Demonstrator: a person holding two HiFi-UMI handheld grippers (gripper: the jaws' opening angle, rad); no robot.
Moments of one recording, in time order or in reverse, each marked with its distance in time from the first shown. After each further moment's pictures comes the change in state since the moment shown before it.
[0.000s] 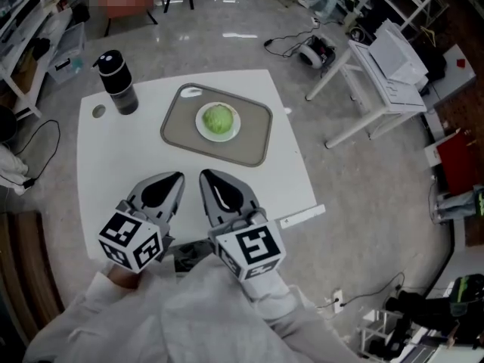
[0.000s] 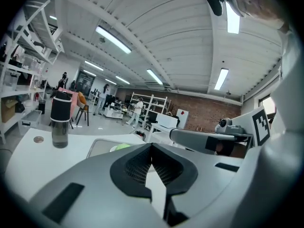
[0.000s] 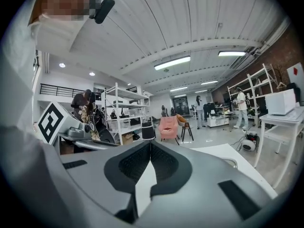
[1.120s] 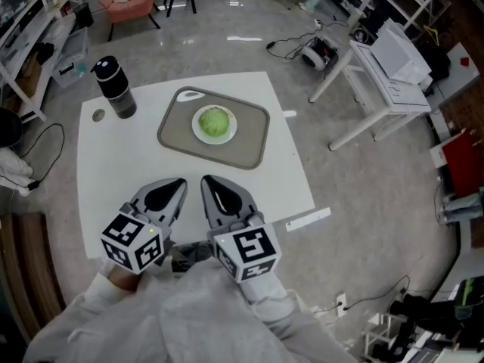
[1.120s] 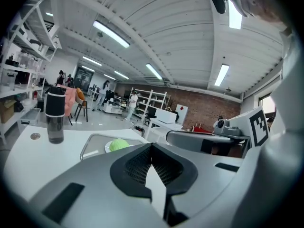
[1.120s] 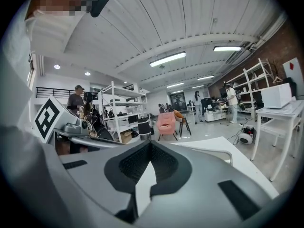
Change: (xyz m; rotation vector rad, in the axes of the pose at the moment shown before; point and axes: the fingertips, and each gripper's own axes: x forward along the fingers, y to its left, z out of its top) left arm 0.015 -0.018 -0.013 0.003 0.060 -0.009; right arm -0.012 -0.021 -0.017 0.049 0.042 -0.025
